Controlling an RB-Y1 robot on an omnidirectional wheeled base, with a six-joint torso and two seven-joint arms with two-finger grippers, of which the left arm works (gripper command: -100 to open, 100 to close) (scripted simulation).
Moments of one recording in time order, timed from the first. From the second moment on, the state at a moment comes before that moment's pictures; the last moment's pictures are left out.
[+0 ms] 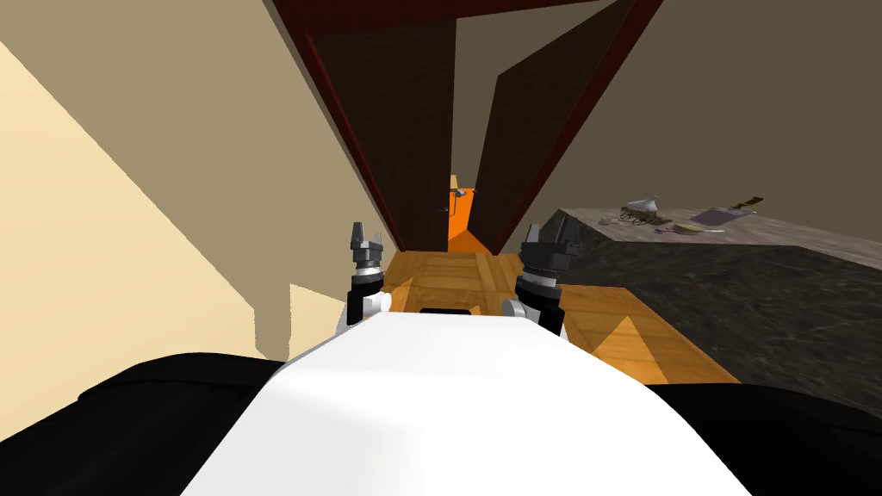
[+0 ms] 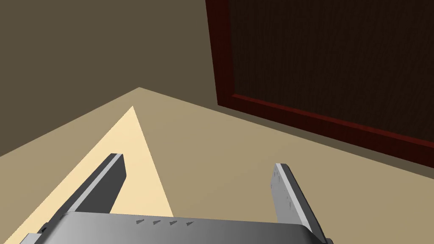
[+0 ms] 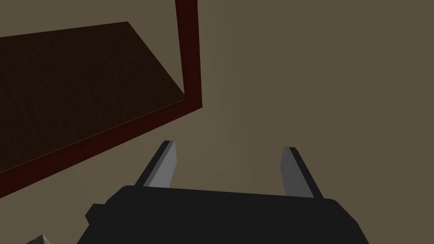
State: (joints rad) arm 0.47 0.06 0.01 -2.24 0.09 -0.41 -0.08
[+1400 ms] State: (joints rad) arm 0.37 0.09 -0.01 -1.97 0.08 -0.48 -0.04
